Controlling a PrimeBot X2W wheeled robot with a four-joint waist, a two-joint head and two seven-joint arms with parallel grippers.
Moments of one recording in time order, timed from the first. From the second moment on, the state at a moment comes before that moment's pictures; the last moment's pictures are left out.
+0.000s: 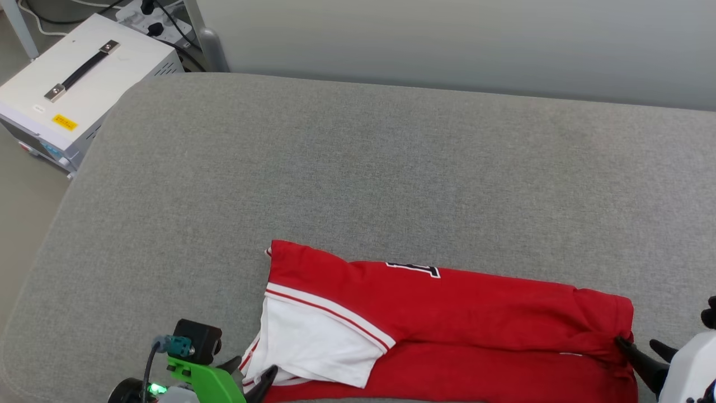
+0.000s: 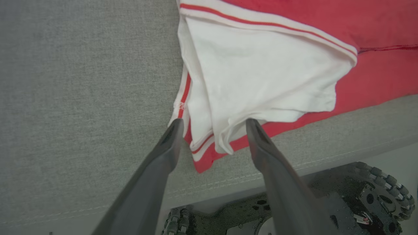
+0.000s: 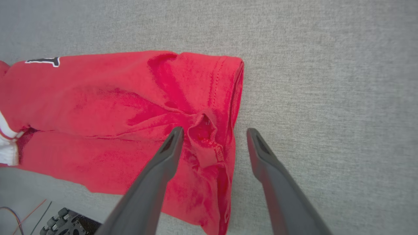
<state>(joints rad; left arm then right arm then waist) -0.10 0.71 -0.76 -0.05 -0.91 0.15 0.24 0.13 -0.36 -0.09 -0.03 0.64 0.13 0.62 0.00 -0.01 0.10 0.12</state>
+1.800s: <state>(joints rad) -0.11 0.22 -0.11 0.04 -0.25 -0.08 -0.26 0.02 -0.09 -0.23 0.05 0.43 0.13 0.84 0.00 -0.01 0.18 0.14</state>
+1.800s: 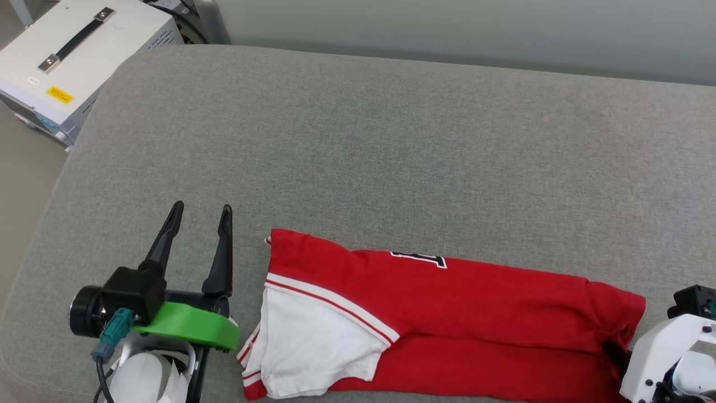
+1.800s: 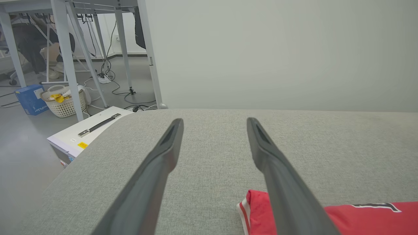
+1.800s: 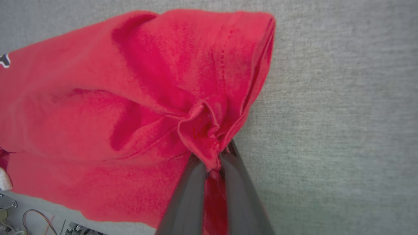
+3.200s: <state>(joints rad) -0.05 0.18 -0.09 0.09 -0.21 -0.13 -0.26 0.08 -0.12 -0.23 -0.19 0.45 0.13 0.85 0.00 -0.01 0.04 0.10</state>
